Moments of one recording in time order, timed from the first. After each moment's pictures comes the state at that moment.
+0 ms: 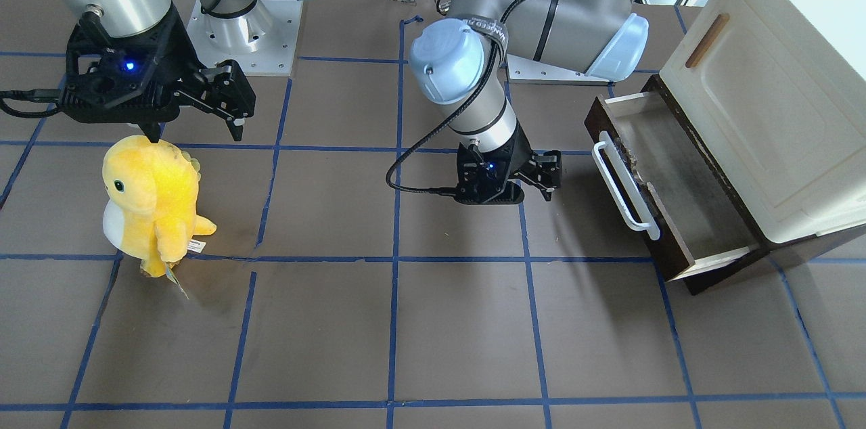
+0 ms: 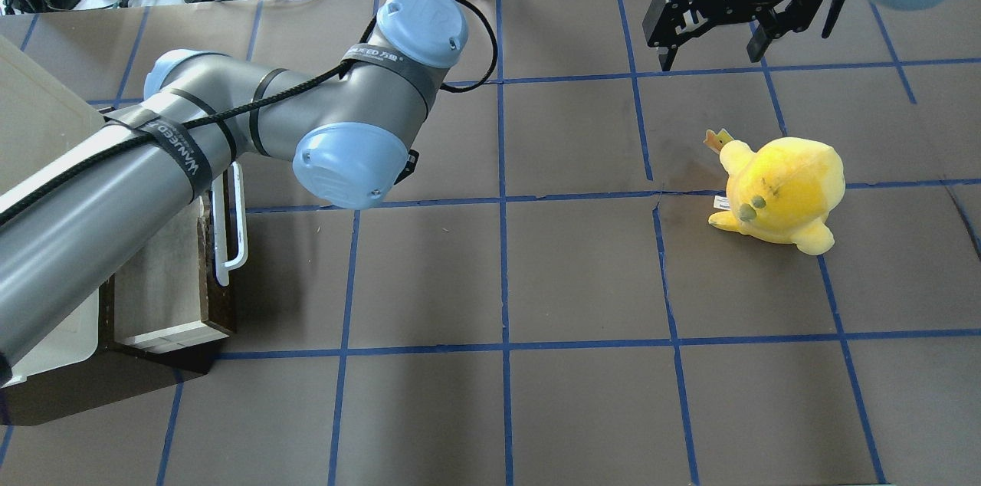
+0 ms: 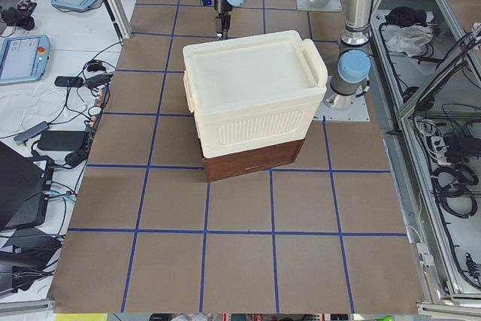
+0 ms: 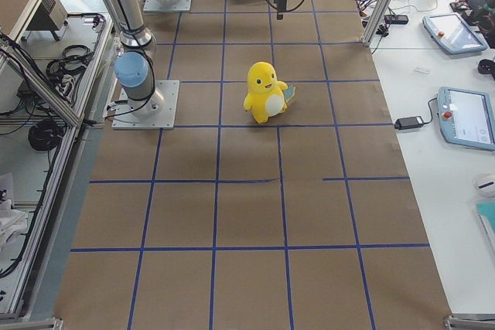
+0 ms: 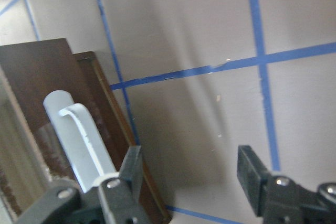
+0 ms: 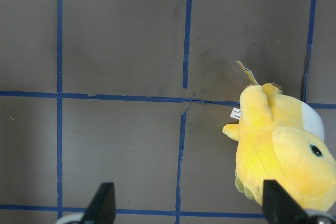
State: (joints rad) left arm -1.89 -1.82 -1.68 -1.29 1.99 -0.10; right arm 1.60 -1.48 1.44 -1.57 -1.58 -0.02
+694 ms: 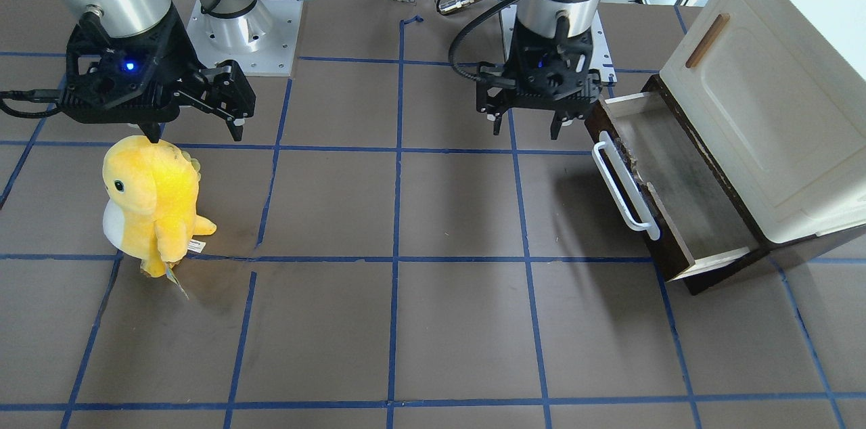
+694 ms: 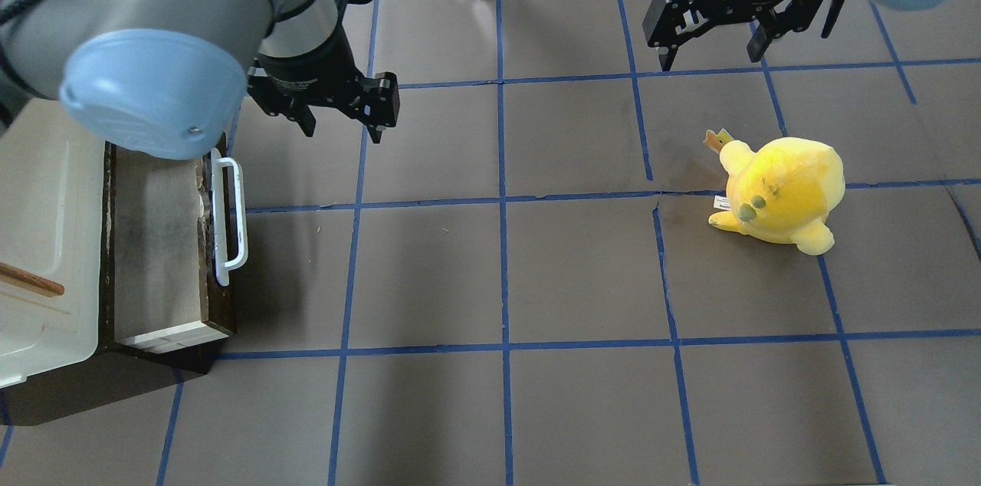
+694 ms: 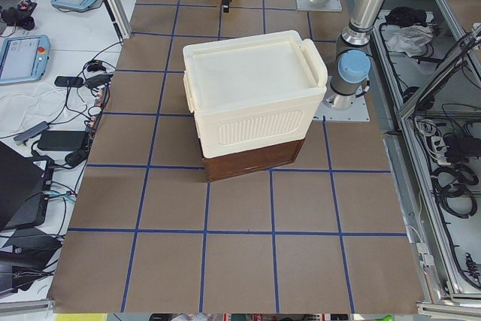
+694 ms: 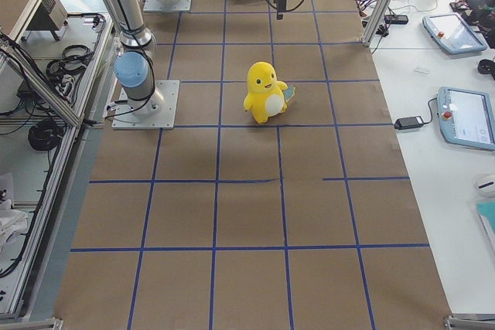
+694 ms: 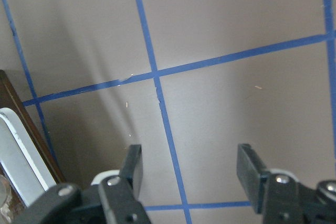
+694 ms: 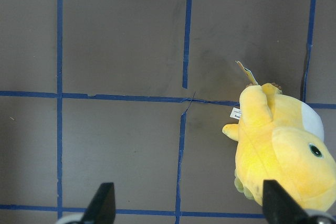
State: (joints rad) left arm -1.72 -1.59 -1.58 -1.47 1.62 -0.07; right arm 1.60 -1.48 1.44 -1.57 -1.58 -0.02
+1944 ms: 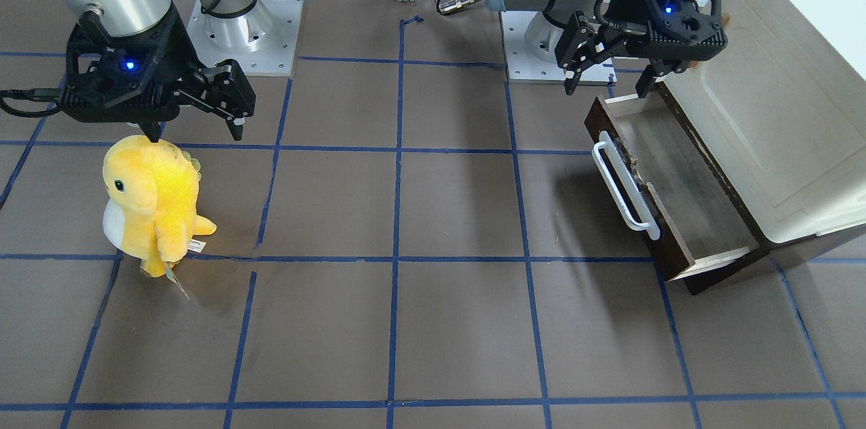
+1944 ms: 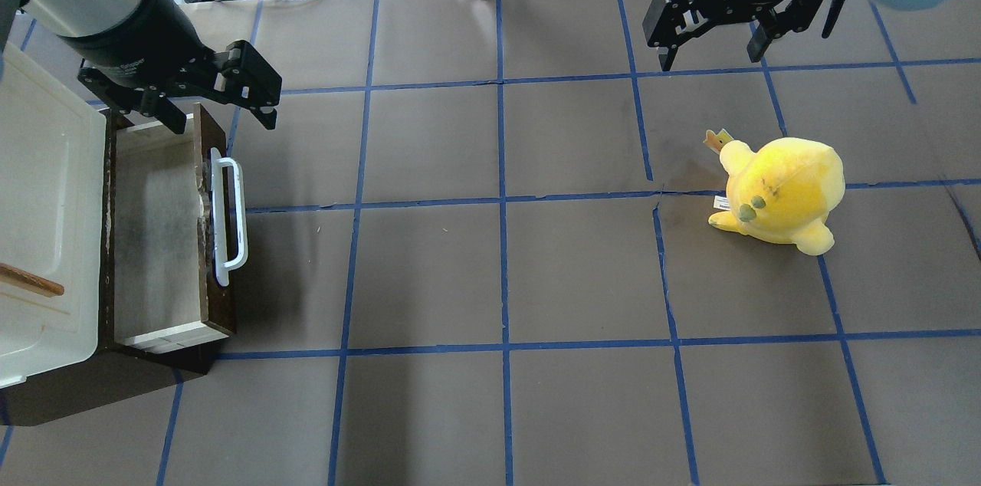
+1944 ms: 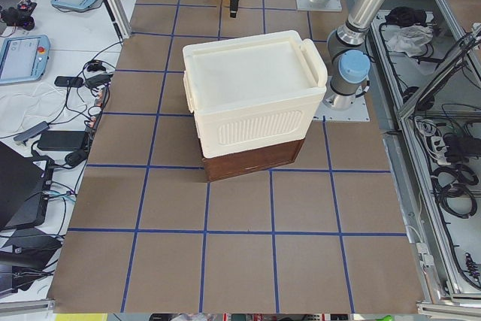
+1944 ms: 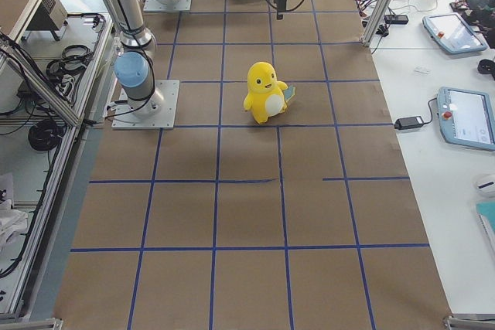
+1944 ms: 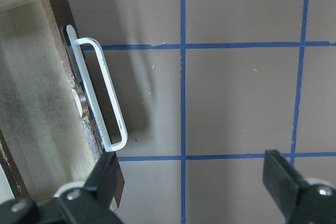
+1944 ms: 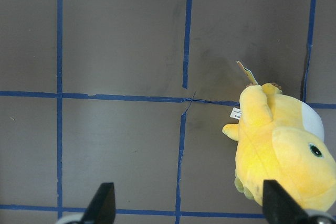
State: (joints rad) left arm -1.53 -1.48 -1.59 -1.58 1.56 0.05; right arm 1.60 -1.48 1.44 -1.57 -1.58 -0.02
